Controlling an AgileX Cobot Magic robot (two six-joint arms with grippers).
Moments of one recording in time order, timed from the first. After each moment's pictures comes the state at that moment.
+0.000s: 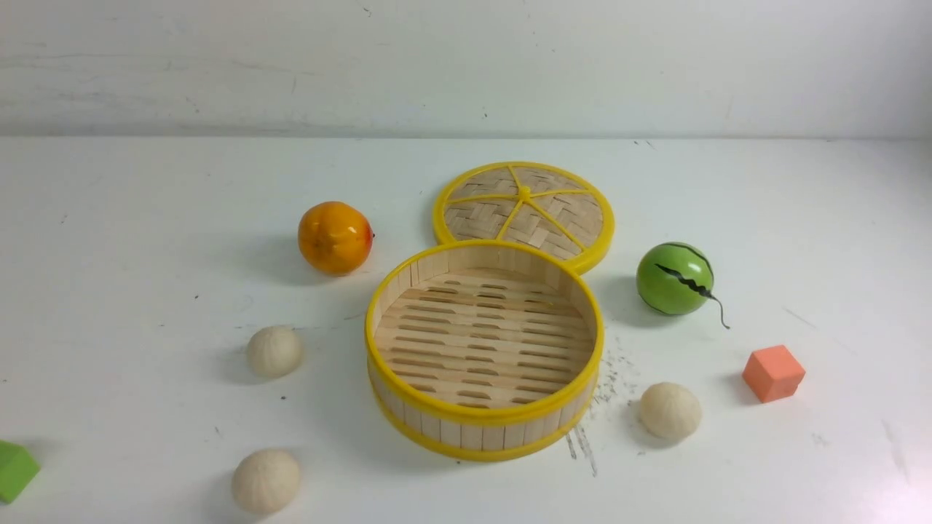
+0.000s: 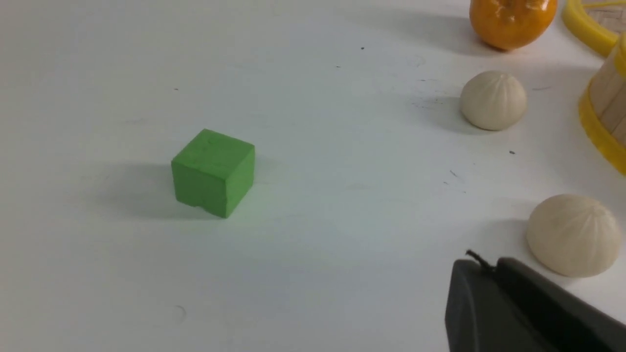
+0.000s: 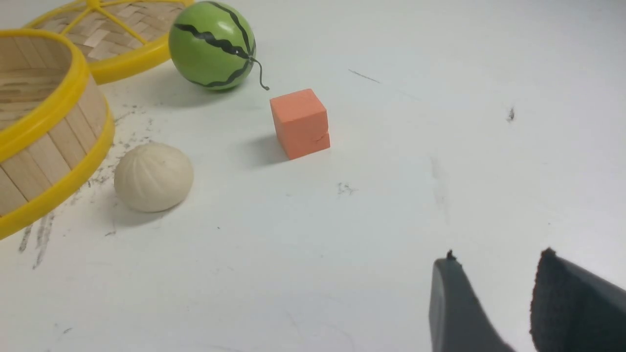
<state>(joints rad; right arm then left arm) -0.04 -0.01 0.01 -0.01 0.39 0.18 0.01 -0.01 0.03 -0.01 0.38 -0.17</state>
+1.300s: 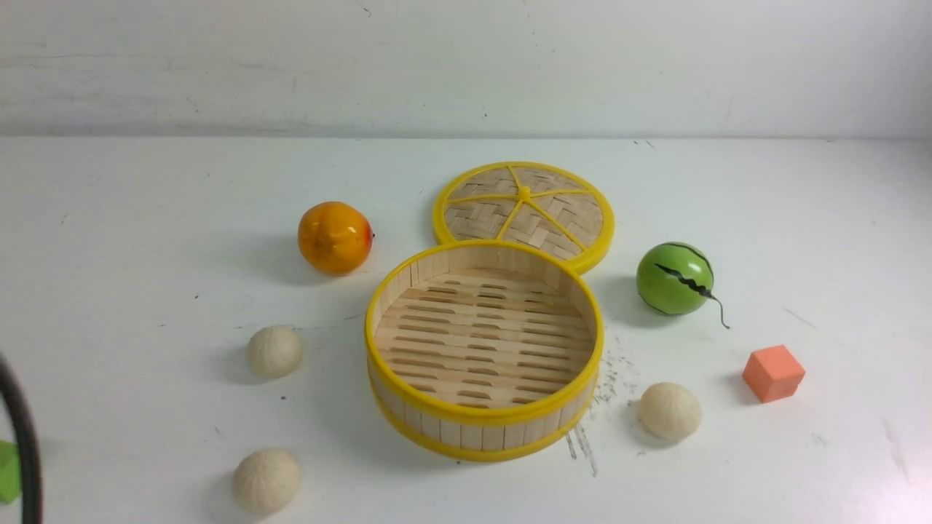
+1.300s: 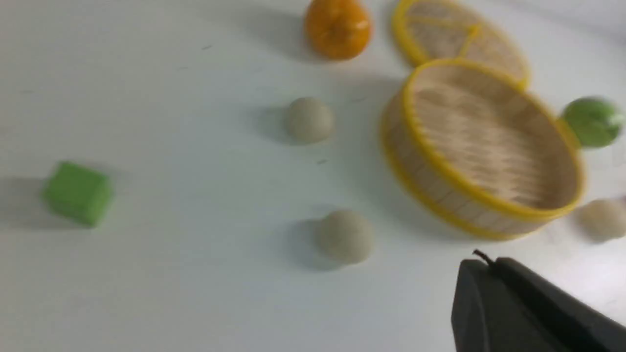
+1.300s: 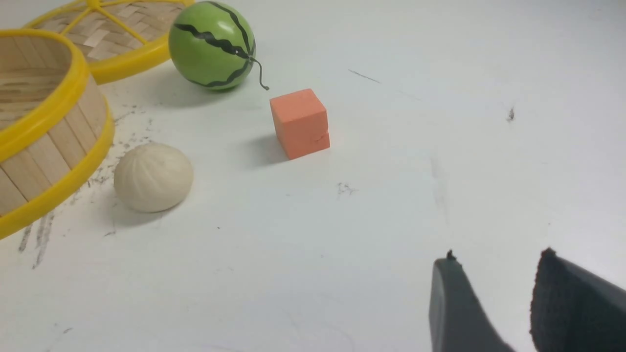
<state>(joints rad) -0.04 -0.01 0.01 -0.01 0.39 0.18 0.01 0.54 -0.88 -0.16 1.08 -0.11</state>
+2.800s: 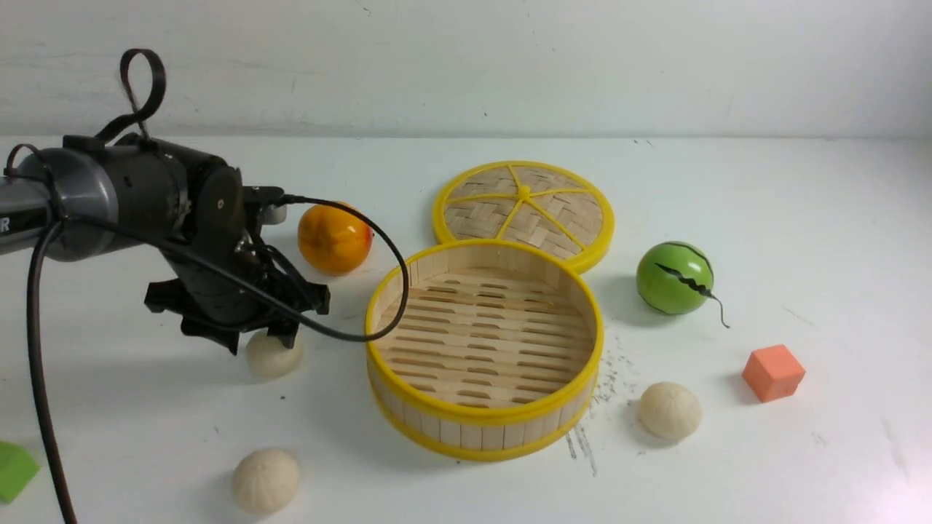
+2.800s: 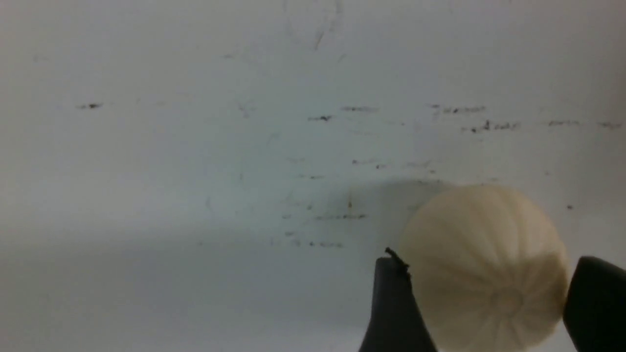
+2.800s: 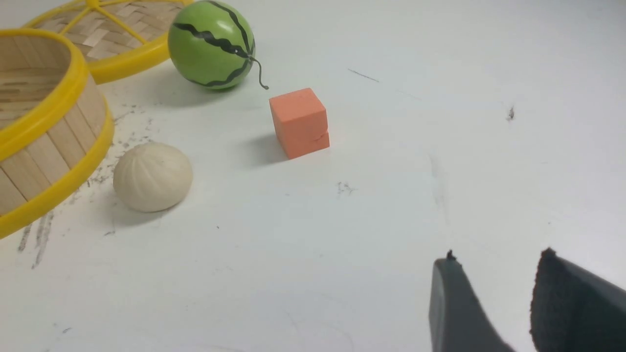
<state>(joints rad) -0.04 -0.01 0.01 -0.01 0.39 0.18 -0.23 1.92 -1.33 0.12 0.67 -0.33</state>
